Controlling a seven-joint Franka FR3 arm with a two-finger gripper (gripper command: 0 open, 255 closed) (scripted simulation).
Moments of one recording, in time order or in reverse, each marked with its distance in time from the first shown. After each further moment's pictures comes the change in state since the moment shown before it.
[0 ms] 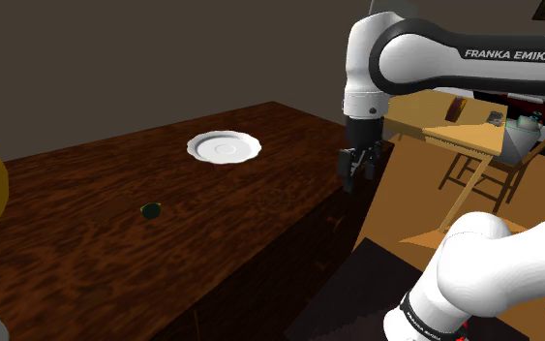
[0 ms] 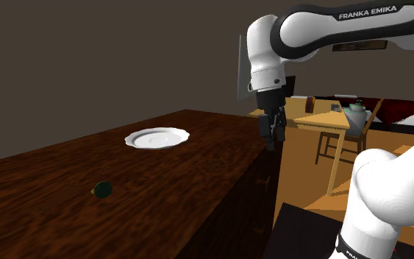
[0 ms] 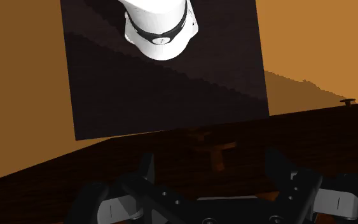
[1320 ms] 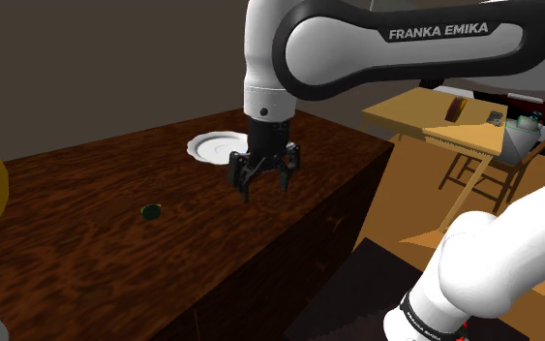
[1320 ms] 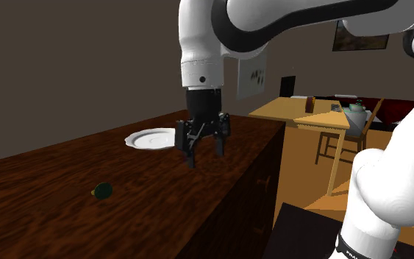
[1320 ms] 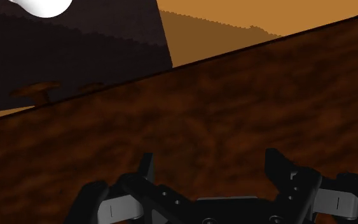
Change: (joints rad) arm 0.042 0.386 0.357 0.321 0.159 0.263 0.483
